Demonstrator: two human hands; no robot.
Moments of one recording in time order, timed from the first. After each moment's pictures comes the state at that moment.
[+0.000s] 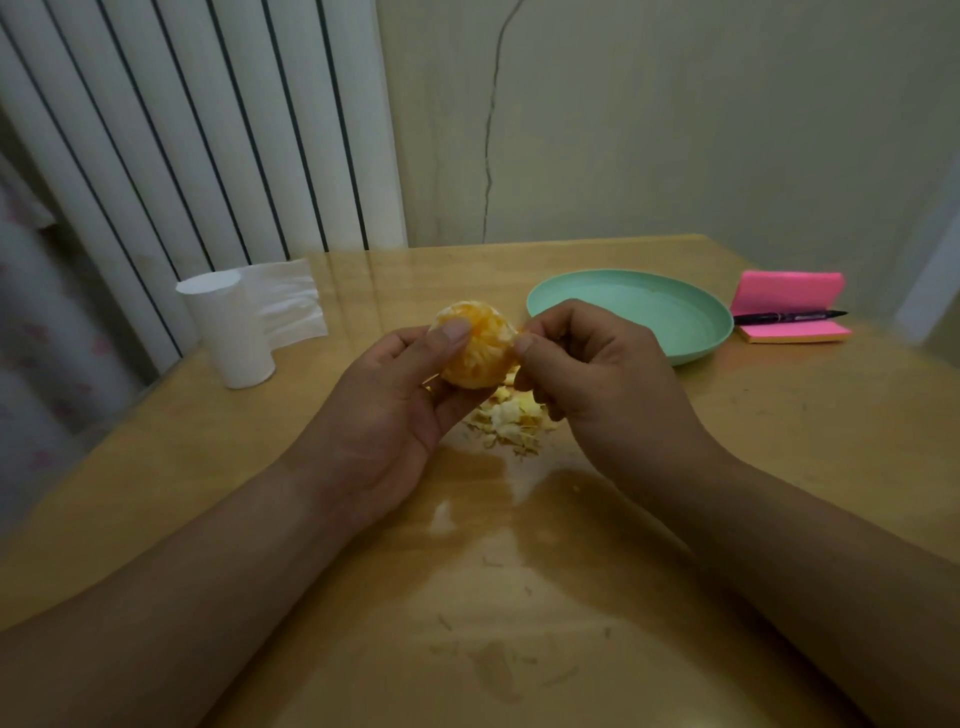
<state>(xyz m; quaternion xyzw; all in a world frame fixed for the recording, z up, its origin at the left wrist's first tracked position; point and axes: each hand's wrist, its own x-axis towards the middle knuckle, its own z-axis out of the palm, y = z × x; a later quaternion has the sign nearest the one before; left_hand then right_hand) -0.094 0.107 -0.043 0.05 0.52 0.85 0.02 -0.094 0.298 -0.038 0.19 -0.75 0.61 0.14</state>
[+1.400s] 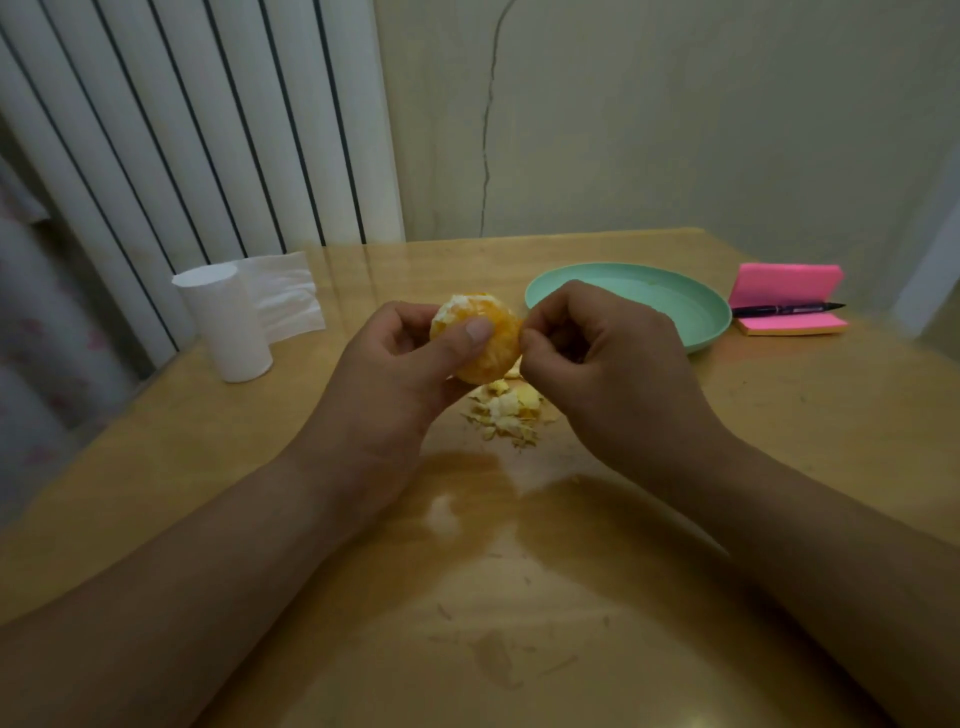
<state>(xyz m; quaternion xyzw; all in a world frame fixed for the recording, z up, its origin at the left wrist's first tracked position) -0.088 0.112 -0.041 0.08 0.62 0.78 -0.06 -0.098 0.303 -0.035 0.22 -0.84 0.41 0.28</state>
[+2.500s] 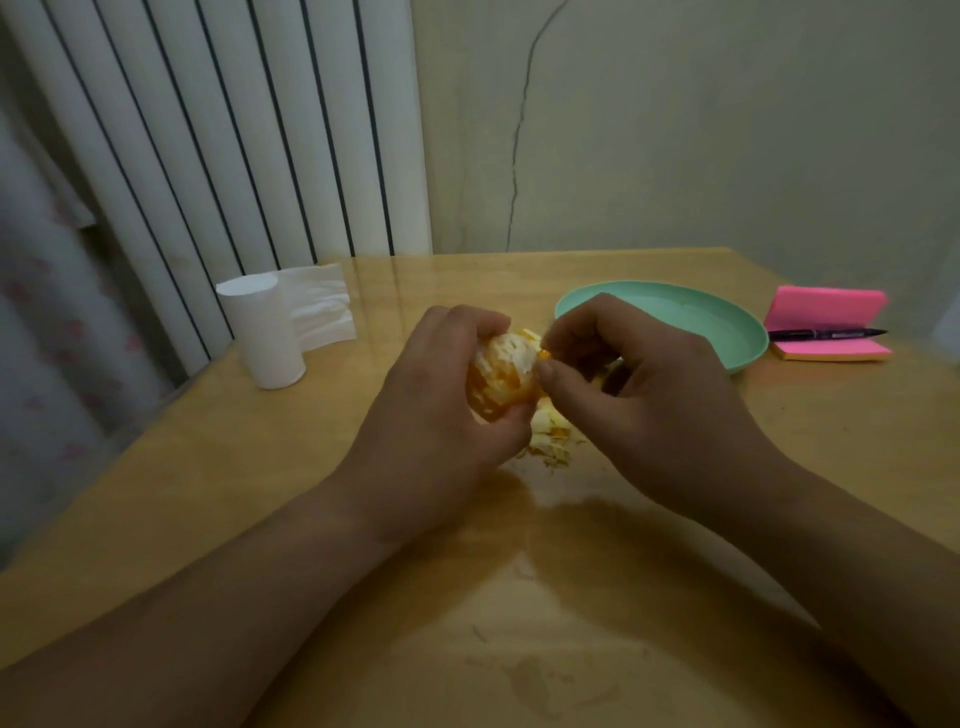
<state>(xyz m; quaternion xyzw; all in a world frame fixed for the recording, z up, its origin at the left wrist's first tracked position) -0.082 0.103 -0.045 0.21 0.87 0.34 -0.29 -0.090 0.304 -0.028 0.27 -0.84 0.39 0.25</state>
